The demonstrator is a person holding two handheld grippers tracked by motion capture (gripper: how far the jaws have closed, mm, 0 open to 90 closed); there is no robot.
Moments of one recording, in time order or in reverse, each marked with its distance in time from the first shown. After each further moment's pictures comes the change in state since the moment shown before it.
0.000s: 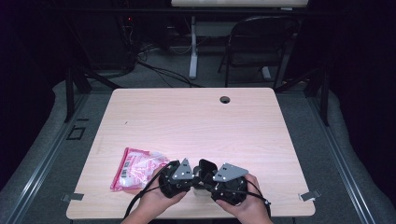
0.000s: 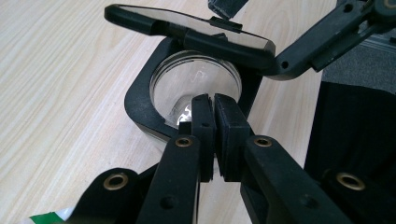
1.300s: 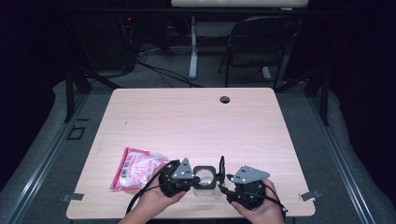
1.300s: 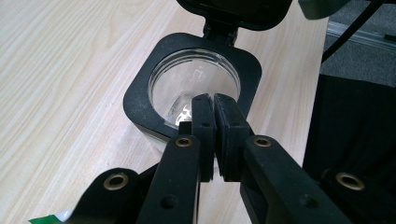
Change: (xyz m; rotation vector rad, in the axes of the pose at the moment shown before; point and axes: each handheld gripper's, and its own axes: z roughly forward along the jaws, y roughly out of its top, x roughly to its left) left arm 0.002 0.001 0.000 0.002 -0.017 0.008; right arm -0.014 -0.021 -0.032 0.001 -0.015 0.090
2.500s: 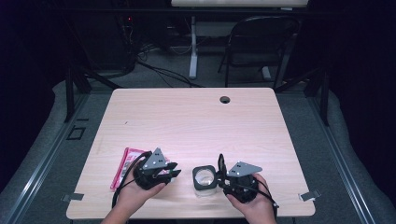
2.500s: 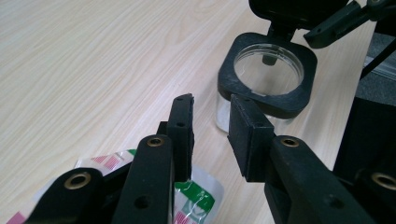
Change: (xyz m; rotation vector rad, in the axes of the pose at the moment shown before) left arm 0.030 -0.028 -0.051 -0.083 0.123 -0.131; right arm -0.010 -0.005 0.031 0.029 -0.006 0.082
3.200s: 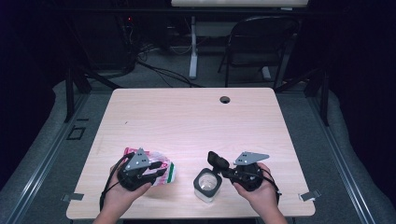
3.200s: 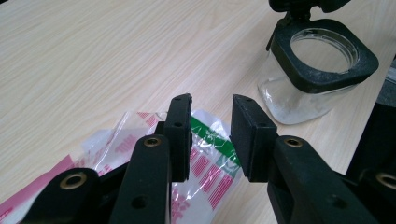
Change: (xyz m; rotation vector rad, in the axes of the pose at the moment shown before) left arm 0.014 -0.023 -0.026 -0.005 0.076 -0.068; right arm -0.036 0.007 0.006 -0.036 0.115 0.015
